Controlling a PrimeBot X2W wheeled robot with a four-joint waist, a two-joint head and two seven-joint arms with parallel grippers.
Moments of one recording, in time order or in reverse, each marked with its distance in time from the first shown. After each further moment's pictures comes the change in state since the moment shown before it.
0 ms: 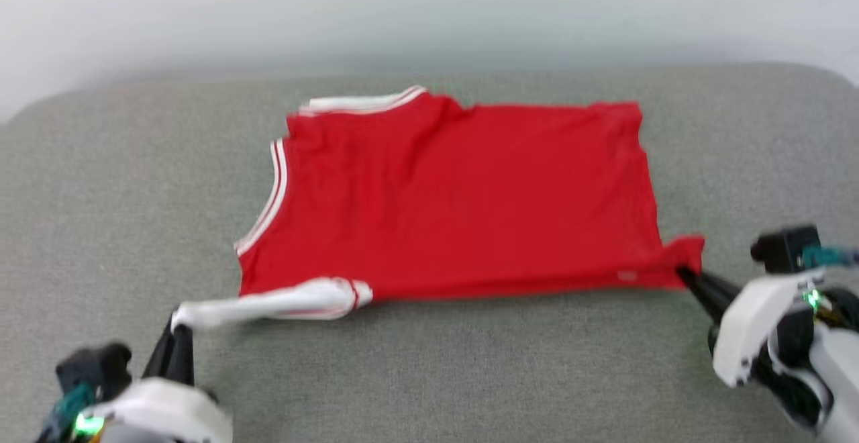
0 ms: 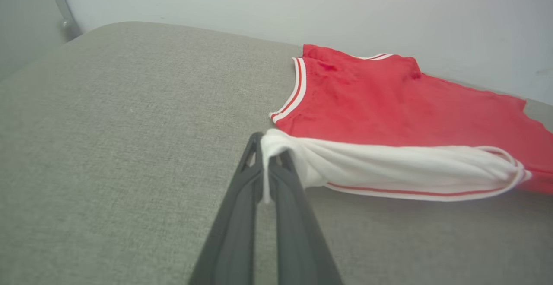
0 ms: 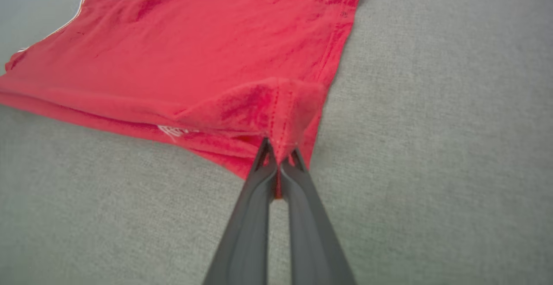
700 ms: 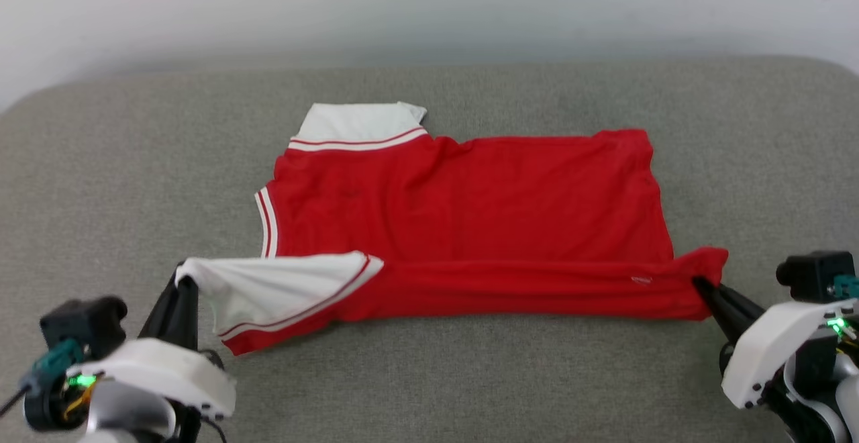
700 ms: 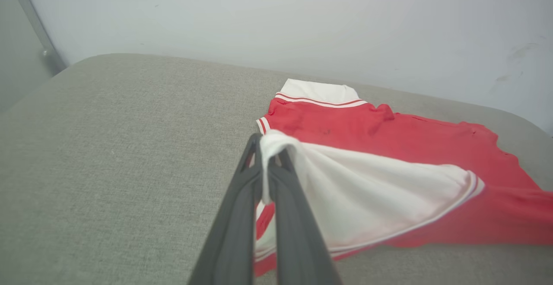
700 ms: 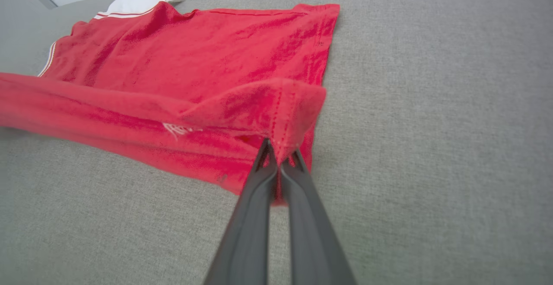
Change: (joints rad) left arm 0.062 0.060 -0.009 -0.331 0.002 0.098 0.184; right arm 0.322 0.129 -0.442 -0.354 -0.252 0.000 0.205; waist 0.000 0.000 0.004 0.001
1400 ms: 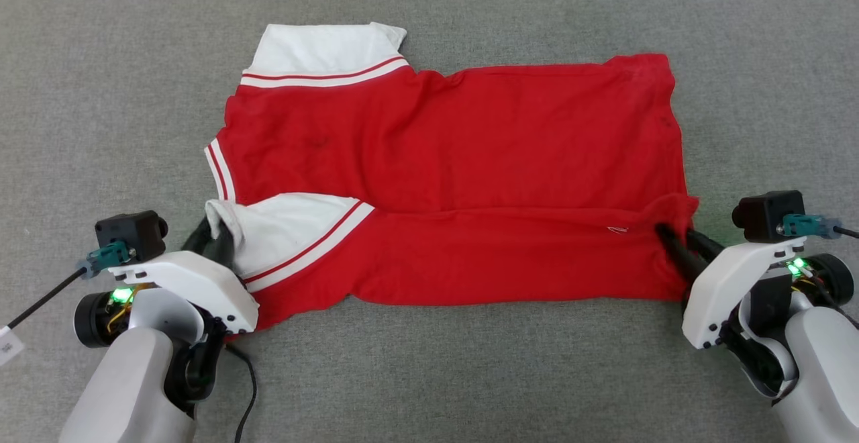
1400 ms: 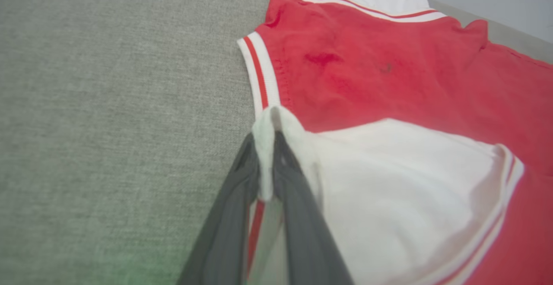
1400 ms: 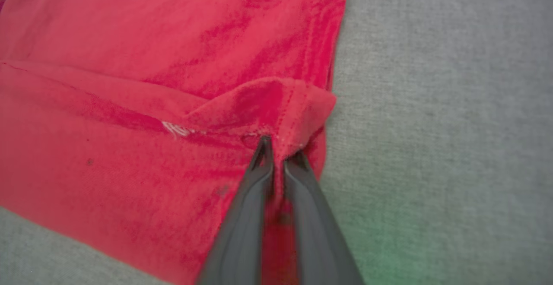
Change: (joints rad) left arm -0.401 -0.068 -0.086 0.545 -0.049 -0.187 -0.032; right arm -0.220 0.097 0.040 0.183 -0.115 0.000 0.008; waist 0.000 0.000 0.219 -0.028
